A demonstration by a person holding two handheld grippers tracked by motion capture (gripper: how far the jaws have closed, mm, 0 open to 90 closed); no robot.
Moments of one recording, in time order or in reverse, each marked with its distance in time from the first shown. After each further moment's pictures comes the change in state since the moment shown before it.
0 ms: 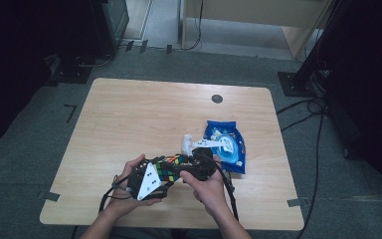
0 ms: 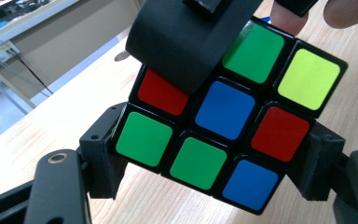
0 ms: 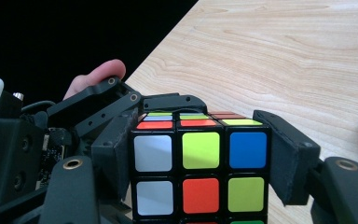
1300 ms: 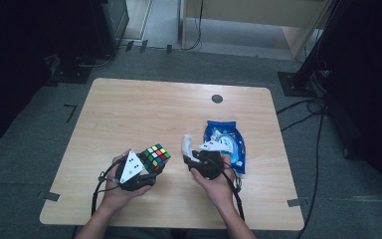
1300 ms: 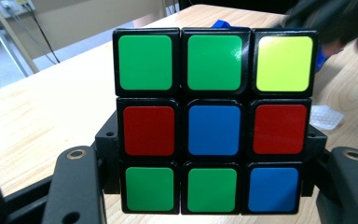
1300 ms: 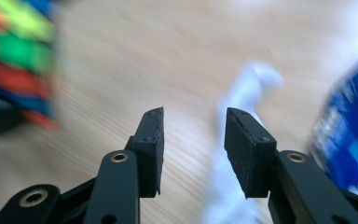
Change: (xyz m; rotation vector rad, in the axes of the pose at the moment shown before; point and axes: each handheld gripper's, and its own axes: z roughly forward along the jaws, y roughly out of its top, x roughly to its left) left arm 0.036 -0.018 -0.008 0.009 0.040 -0.237; right arm -0.041 -0.018 0.005 0.021 -0.391 -0.167
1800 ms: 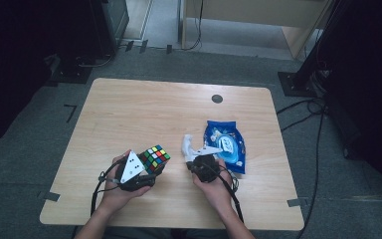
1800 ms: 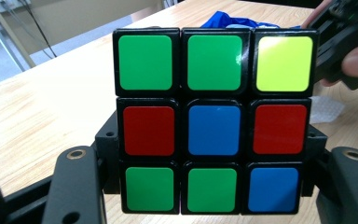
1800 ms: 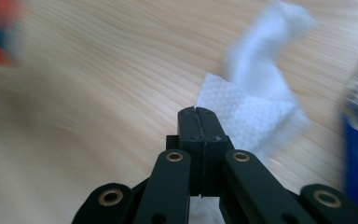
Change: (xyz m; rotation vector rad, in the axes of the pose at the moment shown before) left arm 0.001 -0.002 0.000 0.018 -0.004 0.005; right arm -0.001 -0.016 0.018 0.121 0.051 -0.032
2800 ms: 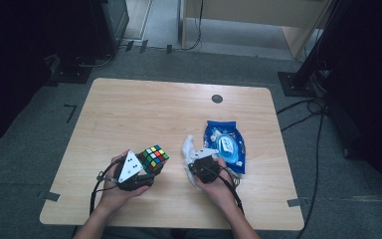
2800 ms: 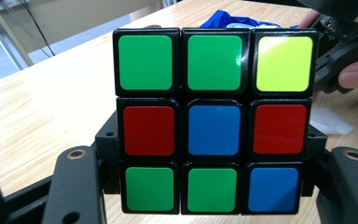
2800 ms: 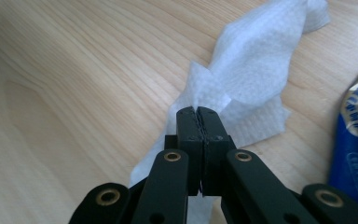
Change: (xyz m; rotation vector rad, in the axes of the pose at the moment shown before) left arm 0.004 -0.002 -0.002 -0.003 -0.006 -0.007; right arm -0.010 -0.007 0.010 0.079 -0.048 -0.164
